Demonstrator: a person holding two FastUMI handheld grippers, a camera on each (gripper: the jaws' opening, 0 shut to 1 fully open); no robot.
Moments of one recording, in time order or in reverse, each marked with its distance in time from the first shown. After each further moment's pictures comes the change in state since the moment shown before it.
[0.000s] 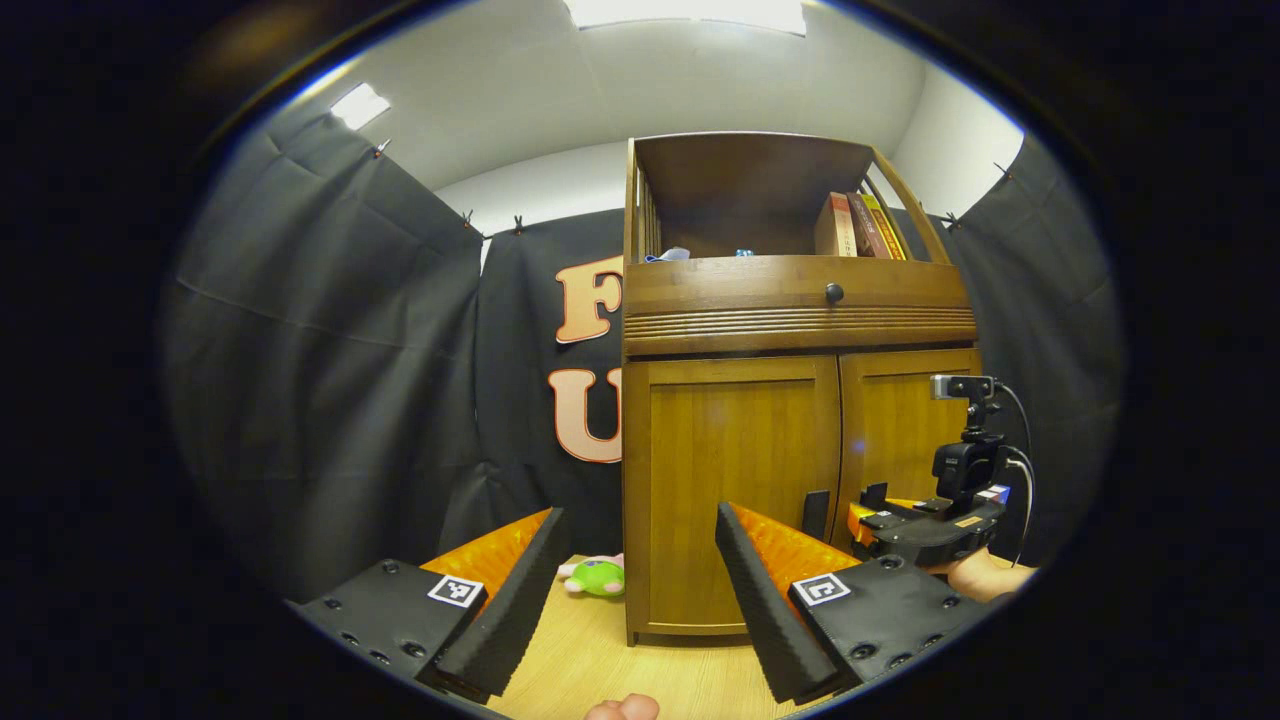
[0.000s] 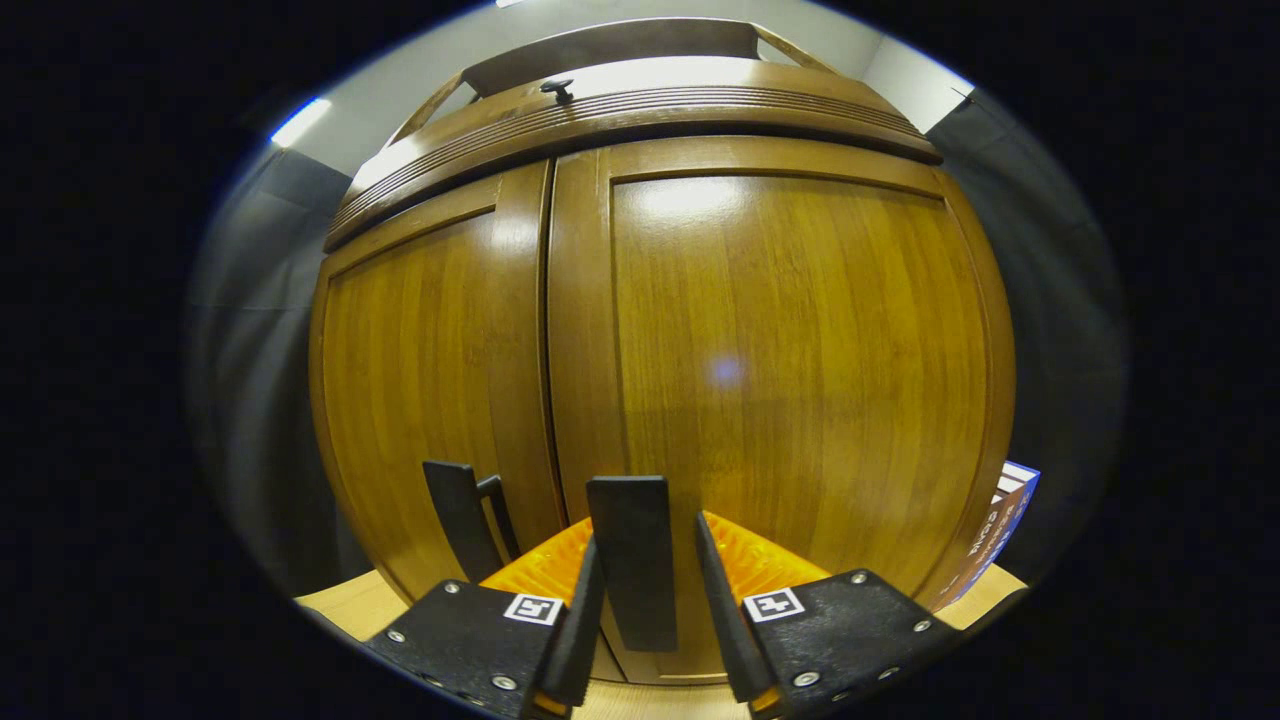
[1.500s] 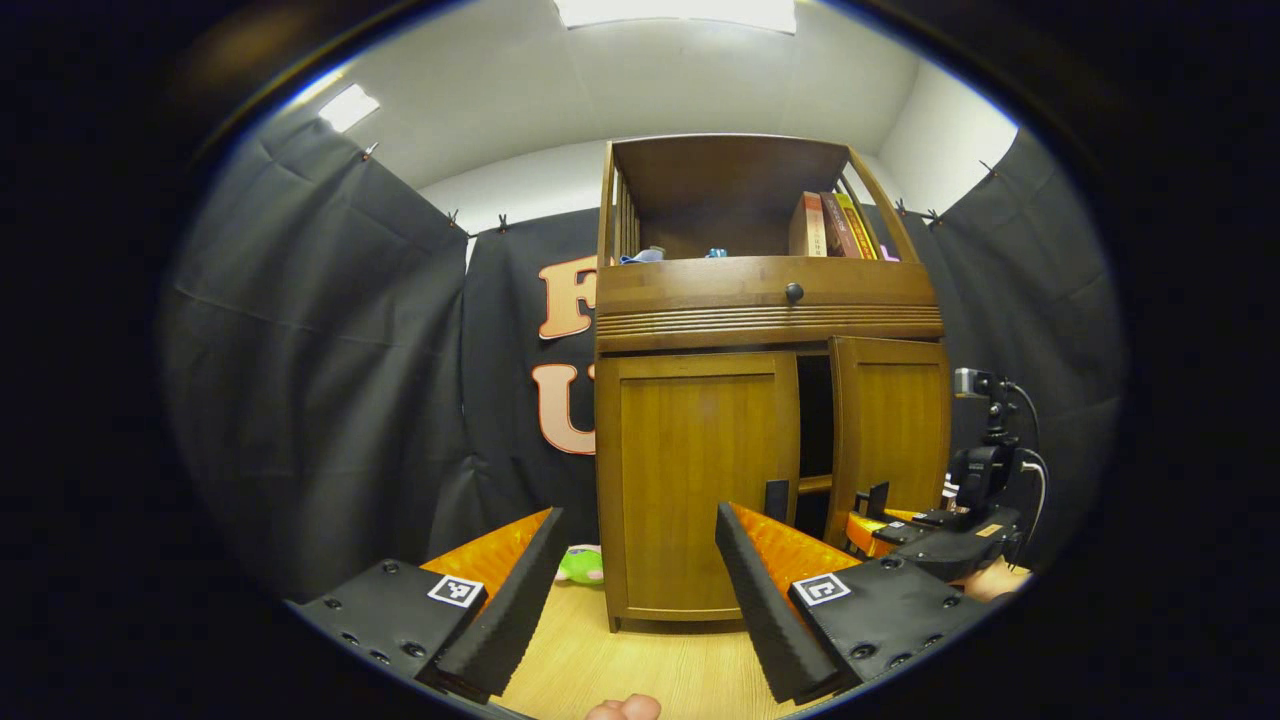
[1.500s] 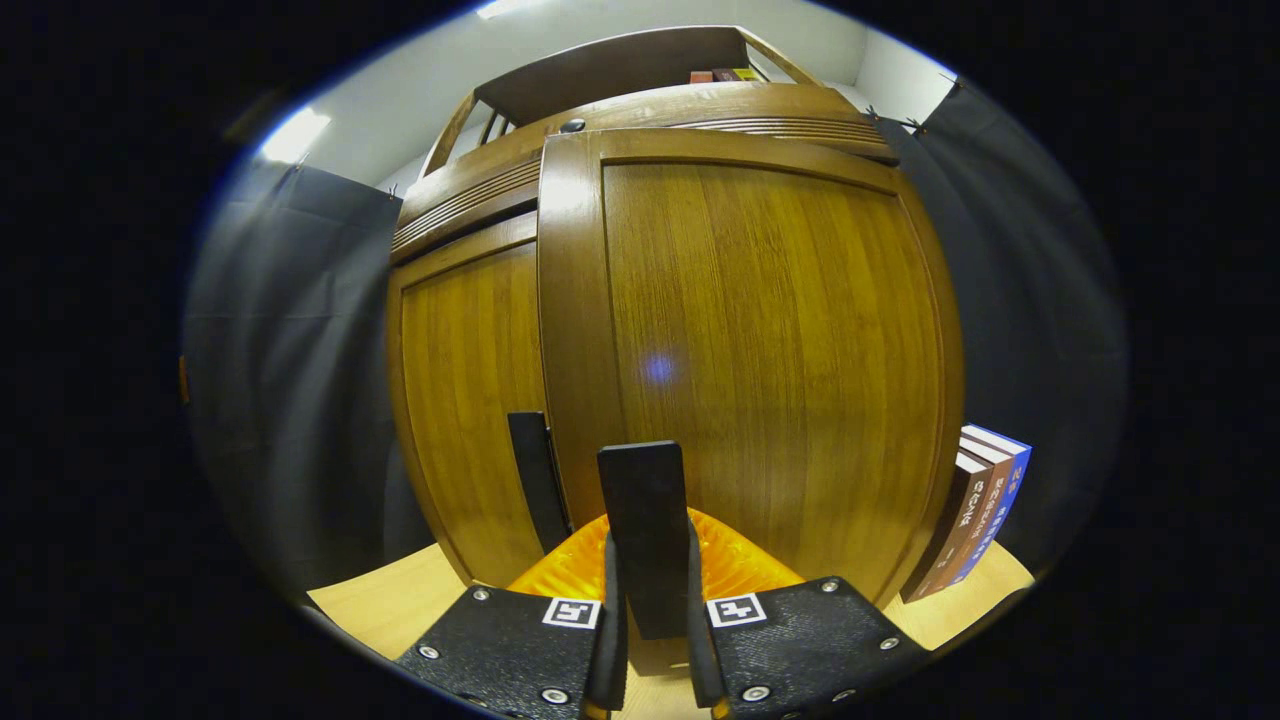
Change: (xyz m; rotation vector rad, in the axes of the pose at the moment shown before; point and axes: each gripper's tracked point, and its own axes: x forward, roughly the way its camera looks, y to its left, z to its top) left arm -0.038 -0.026 0.004 0.009 0.019 -0.045; right arm -0.090 -0.006 -0.007 0.036 0.011 0.091
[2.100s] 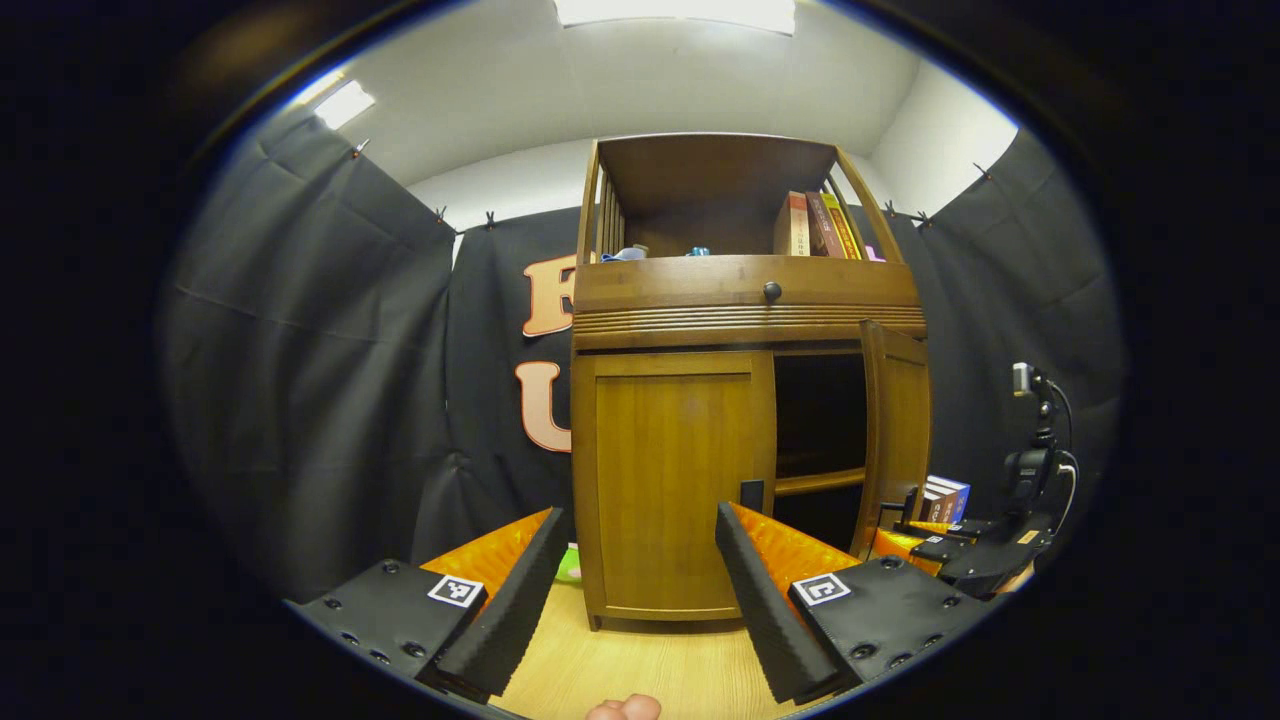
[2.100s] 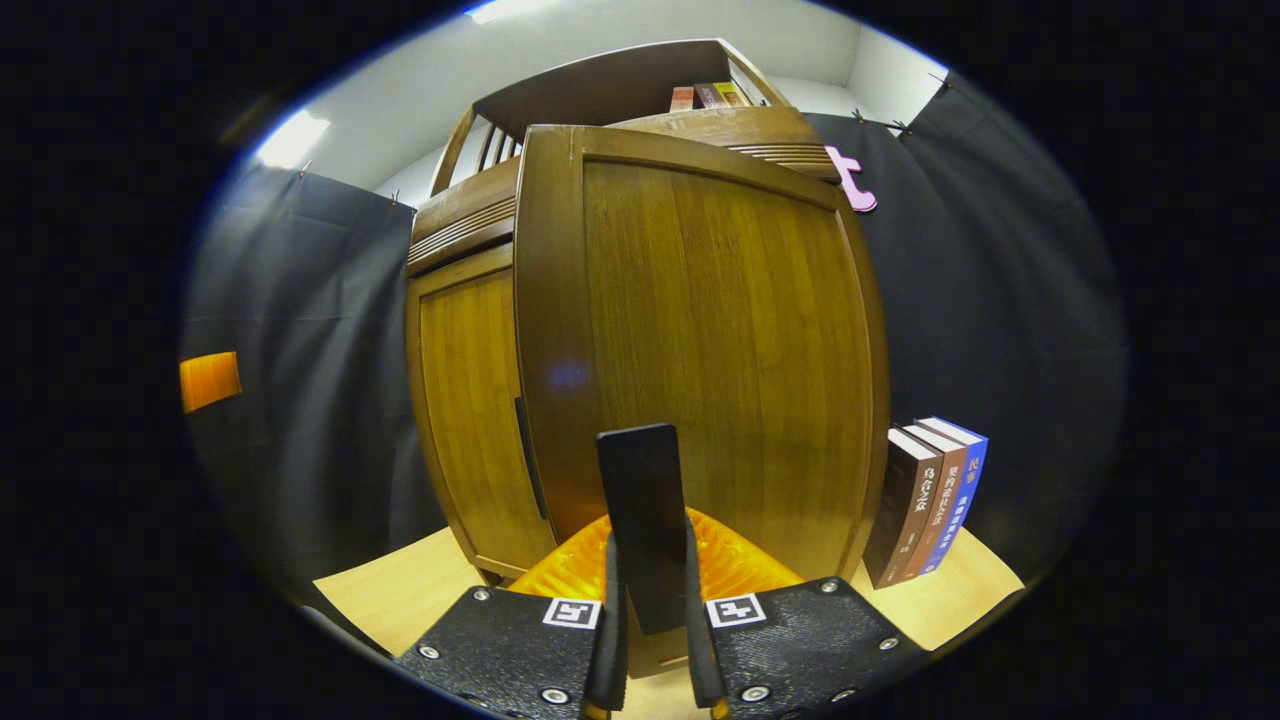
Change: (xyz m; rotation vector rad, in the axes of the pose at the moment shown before) left arm 0.000 -0.025 -0.003 -0.019 0.010 -0.037; right arm -0.071 -0.031 -0.004 0.007 0.005 -0.017
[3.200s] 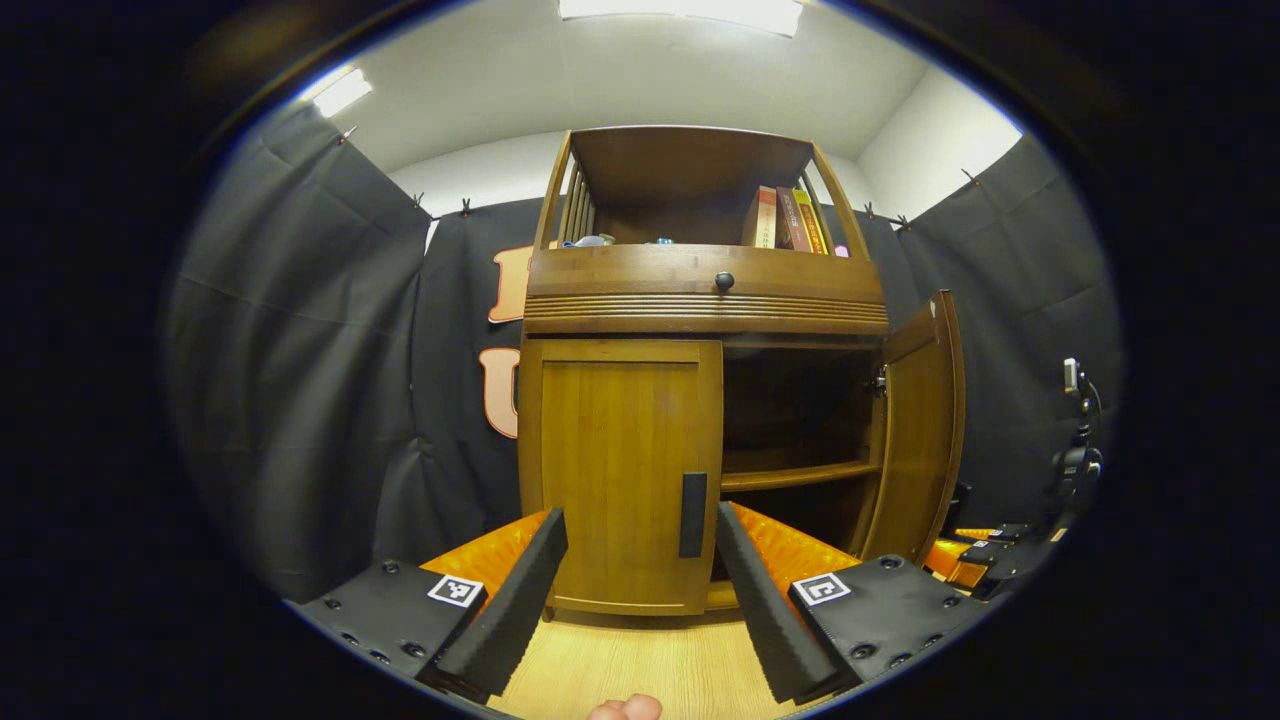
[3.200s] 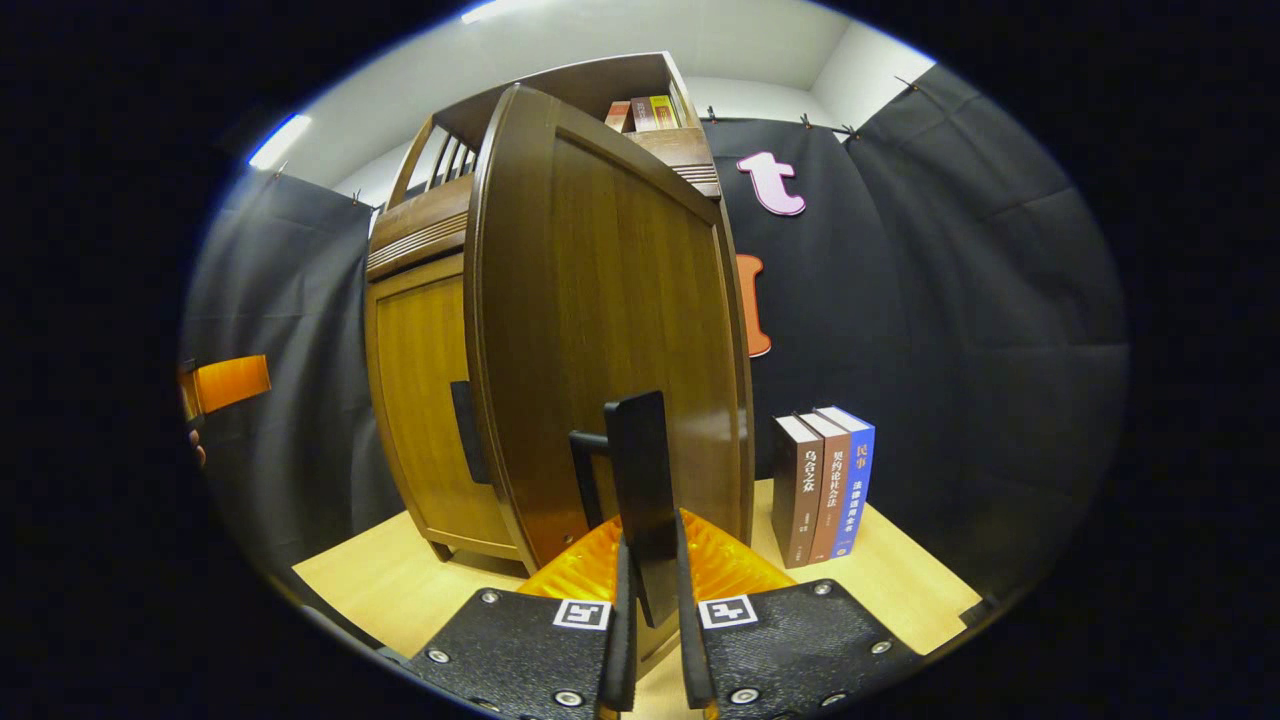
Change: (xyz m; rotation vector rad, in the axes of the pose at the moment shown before) left arm -0.001 -0.051 -0.012 -0.025 0.015 -0.076; right arm -0.076 -0.085 -0.001 -0.020 0.008 -0.171
